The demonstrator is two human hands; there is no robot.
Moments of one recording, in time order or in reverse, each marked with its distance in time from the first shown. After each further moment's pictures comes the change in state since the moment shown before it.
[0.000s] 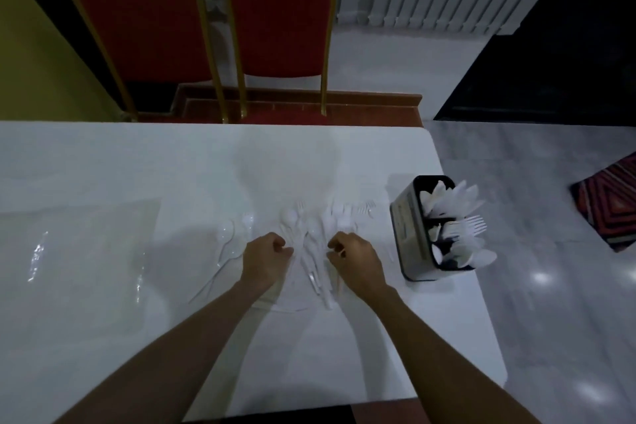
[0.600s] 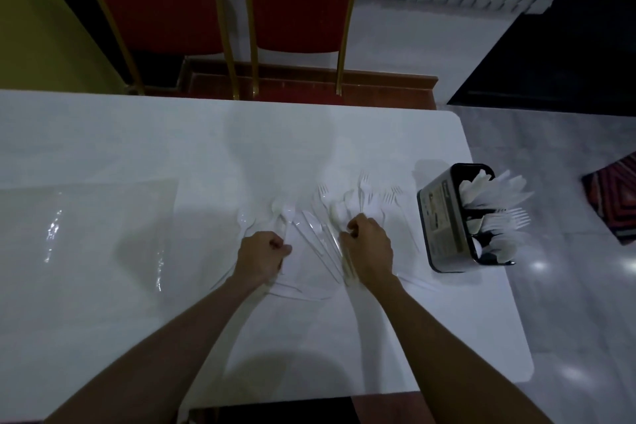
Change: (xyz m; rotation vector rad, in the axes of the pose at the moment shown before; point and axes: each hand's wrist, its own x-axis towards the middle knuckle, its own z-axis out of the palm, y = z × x) left_hand 0.009 -0.057 -0.026 0.016 -0.075 -0.091; right_hand 0.016 -0.025 0.039 -0.007 0.159 0.190
